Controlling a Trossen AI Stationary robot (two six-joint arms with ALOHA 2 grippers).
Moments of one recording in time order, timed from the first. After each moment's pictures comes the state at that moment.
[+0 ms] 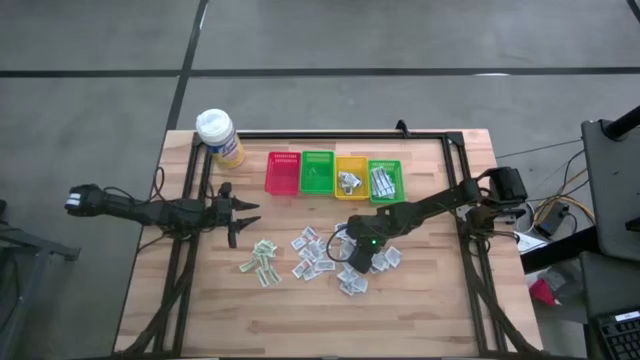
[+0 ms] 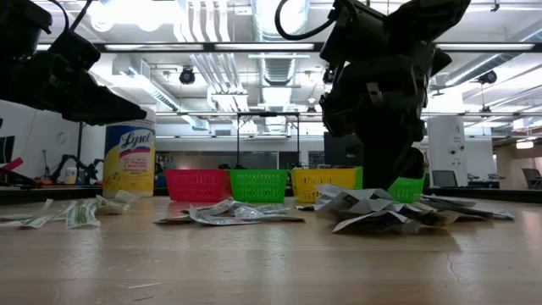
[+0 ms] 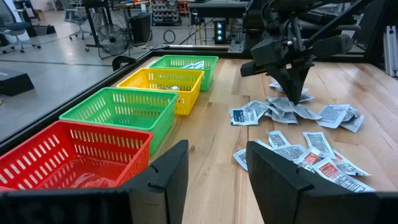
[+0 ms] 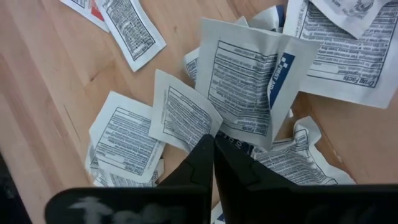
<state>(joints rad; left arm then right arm) -0.15 0.33 0.01 0.08 -0.36 -0.05 0.11 1.75 0.92 -0.28 -0.24 0.79</state>
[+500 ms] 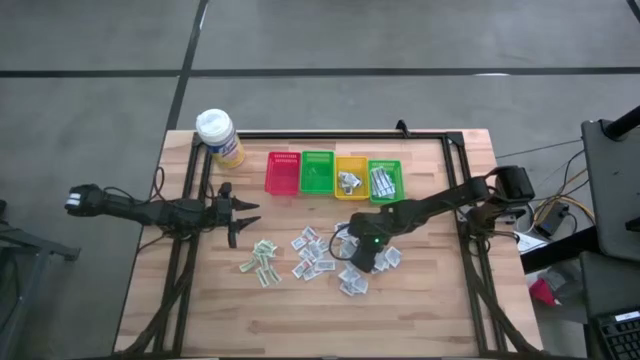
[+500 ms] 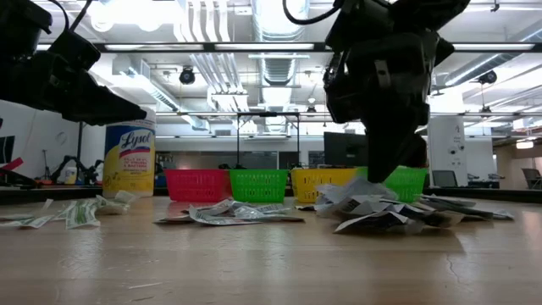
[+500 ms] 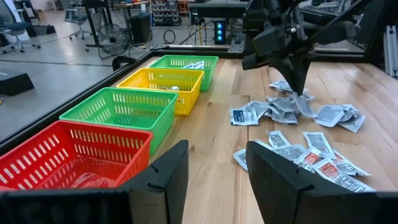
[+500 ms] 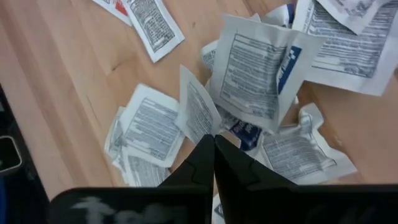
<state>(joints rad) -0.15 0.33 0.01 0.08 -0.36 -0.05 0.11 1.69 0.92 -0.32 -0.27 0.76</state>
